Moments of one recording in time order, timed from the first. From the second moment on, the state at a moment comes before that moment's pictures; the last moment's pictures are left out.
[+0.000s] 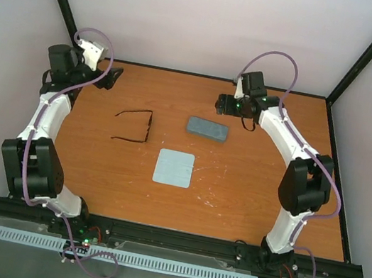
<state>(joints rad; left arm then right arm) 0.23 1.49 1.20 -0.06 0.67 0.28 0.37 1.84 1.60 -0.62 -0.16 0.23</state>
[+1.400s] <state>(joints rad) 0.23 1.60 1.26 -0.13 0.77 0.44 0.40 2.36 1.99 -0.97 -0.15 0.16</state>
